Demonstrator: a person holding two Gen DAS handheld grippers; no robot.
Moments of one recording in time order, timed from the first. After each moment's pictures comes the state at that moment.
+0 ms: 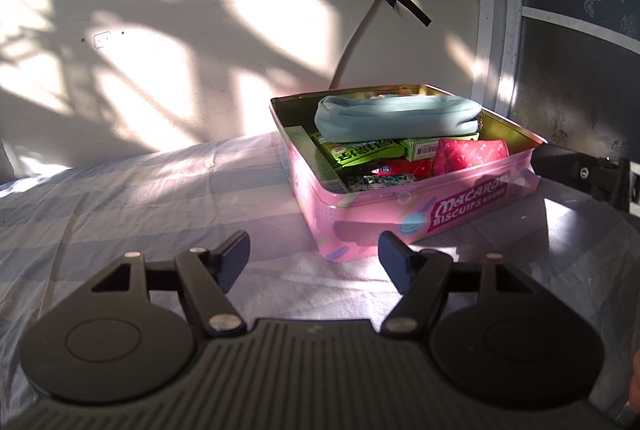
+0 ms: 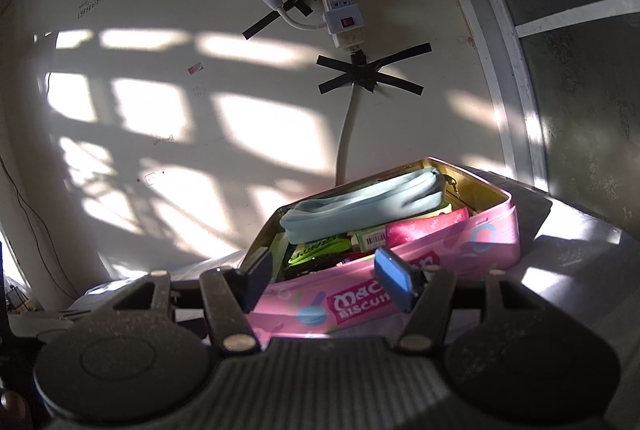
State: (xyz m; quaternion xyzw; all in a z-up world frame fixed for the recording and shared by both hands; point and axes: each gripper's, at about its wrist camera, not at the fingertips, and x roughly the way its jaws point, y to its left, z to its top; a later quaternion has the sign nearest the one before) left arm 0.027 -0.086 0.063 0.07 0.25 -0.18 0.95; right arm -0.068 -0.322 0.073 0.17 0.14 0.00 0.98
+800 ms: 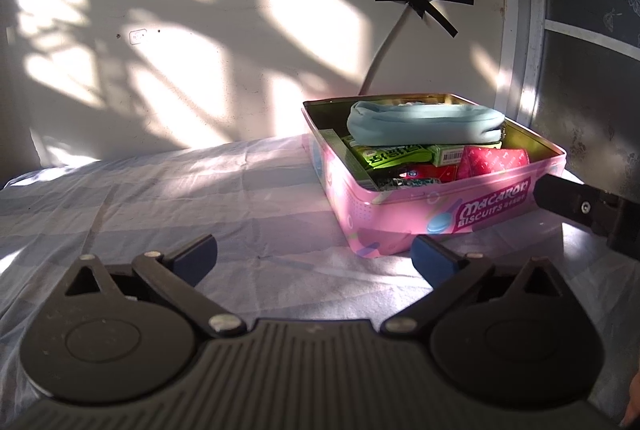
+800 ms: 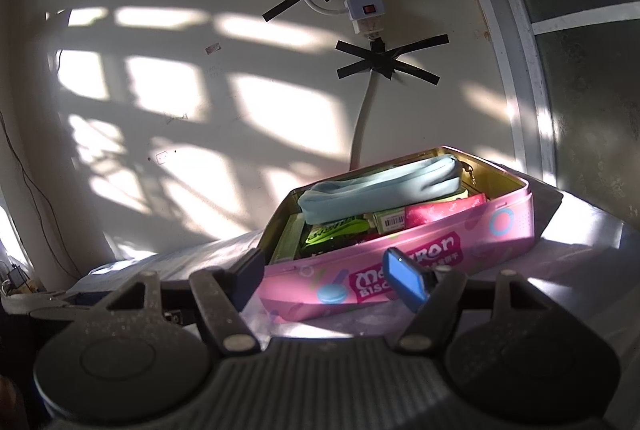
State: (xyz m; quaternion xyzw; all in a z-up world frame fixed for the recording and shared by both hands) left arm 0.020 -0.069 0.066 0.06 0.24 -0.14 0.96; right arm -0.071 -0.301 0.070 0.16 0.16 0.01 0.98
